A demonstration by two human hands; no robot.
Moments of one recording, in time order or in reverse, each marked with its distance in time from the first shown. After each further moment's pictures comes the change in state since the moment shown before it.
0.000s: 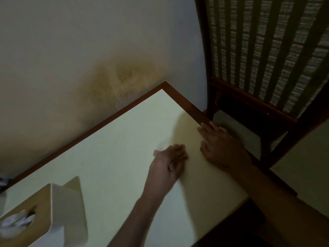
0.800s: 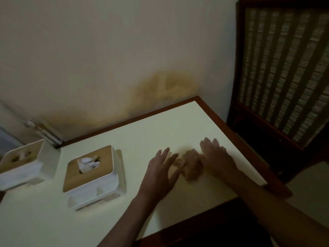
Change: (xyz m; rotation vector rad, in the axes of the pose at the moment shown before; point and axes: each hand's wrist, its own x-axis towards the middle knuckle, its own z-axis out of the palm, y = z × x) left_hand -0.108 0.017 -0.084 0.371 0.022 -0.115; right_hand -0.044 -0.093 -0.009 -0.147 -0.166 -0.031
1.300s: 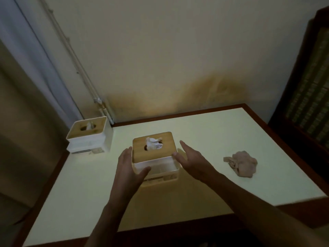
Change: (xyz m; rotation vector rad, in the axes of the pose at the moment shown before) left_hand -0.146 -0.140 -0.139 -0.205 0.332 -0.548; right_hand -0.039 -0.253 -0.001 0.547 -0.160 -0.253
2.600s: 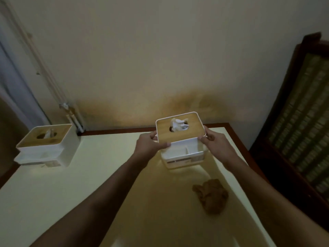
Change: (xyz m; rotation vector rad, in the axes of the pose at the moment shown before) left_hand 0.127 0.134 0.099 -0.559 -0.188 -0.150; right_hand 0.060 0.084 -0.174 0.247 0.264 0.013
